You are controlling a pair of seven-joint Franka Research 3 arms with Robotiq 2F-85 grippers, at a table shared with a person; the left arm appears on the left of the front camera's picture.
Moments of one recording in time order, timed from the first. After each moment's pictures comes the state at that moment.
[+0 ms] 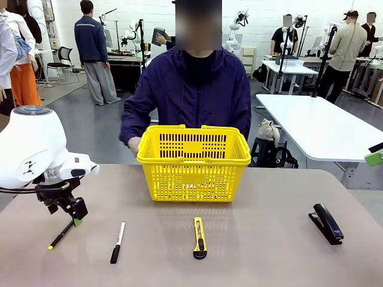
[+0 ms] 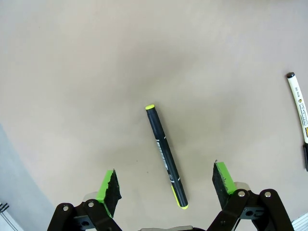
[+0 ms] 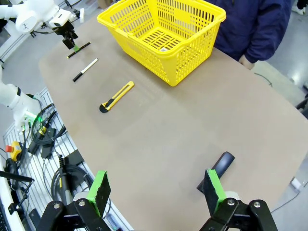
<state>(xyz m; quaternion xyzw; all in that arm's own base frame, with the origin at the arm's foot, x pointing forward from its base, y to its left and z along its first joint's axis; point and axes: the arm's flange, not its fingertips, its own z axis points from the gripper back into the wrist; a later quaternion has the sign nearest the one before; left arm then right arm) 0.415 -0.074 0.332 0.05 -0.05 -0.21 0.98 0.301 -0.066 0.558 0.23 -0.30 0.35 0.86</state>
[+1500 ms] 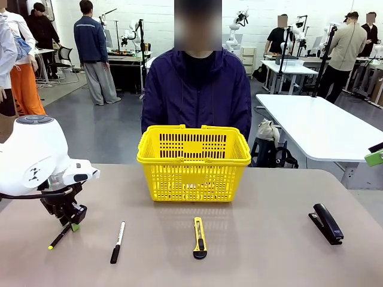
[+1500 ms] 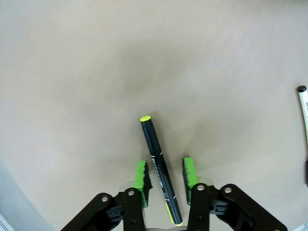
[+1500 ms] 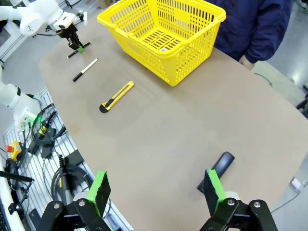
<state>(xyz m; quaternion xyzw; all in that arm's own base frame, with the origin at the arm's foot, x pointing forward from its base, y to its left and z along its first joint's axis) 0.421 -0.072 0.310 0.03 -0.05 -0.18 0.98 0.301 -0.066 0.558 0.23 -0.30 0.35 0.86</state>
